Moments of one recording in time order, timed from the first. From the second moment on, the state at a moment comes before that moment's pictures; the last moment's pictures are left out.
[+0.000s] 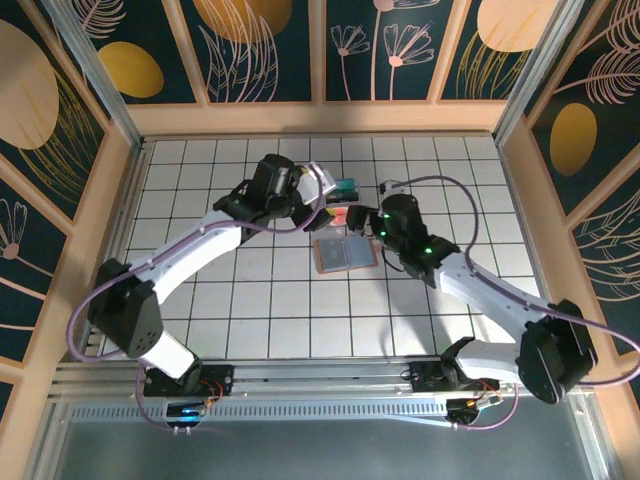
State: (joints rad) left arm -0.64 1.54 1.22 -0.22 0.16 0.38; right arm 0.66 1.25 0.82 -0.09 0.14 0.57
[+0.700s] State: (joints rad) left arm -0.64 1.21 0.76 0.05 -0.51 -0.52; right arm 0.83 1.71 1.05 -0.38 0.18 0.52
